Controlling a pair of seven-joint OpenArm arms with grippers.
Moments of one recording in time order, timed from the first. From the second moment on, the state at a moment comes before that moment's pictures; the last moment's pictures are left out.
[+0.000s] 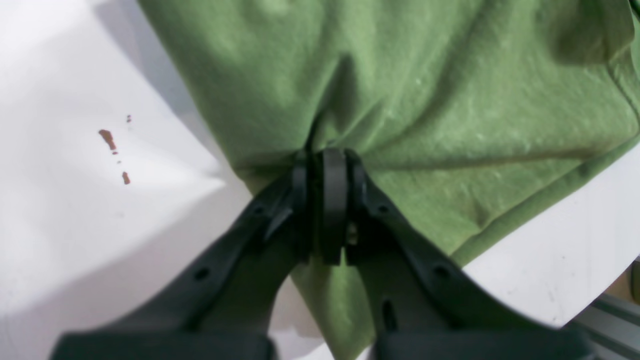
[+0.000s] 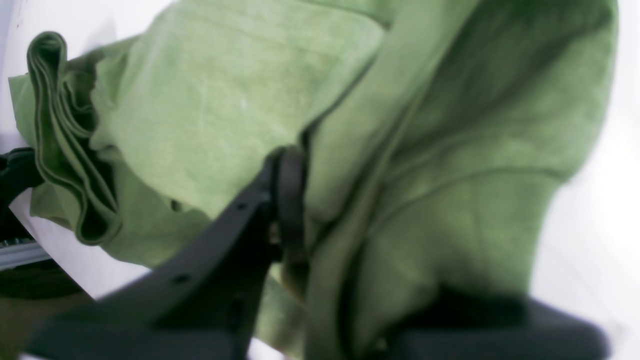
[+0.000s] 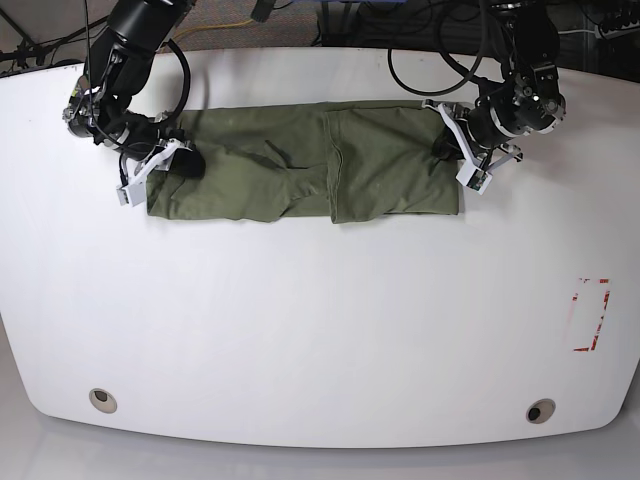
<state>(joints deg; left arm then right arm) 14.1 -4.4 -16.7 99.1 -17.7 -42.8 53.9 -2.4 5.9 36.9 81.5 43.2 41.0 -72.5</state>
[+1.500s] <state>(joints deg) 12.4 -1.4 -10.8 98.9 -16.9 -42.7 54.8 -6.1 -5.1 5.1 109.3 48.5 40.7 -75.6</state>
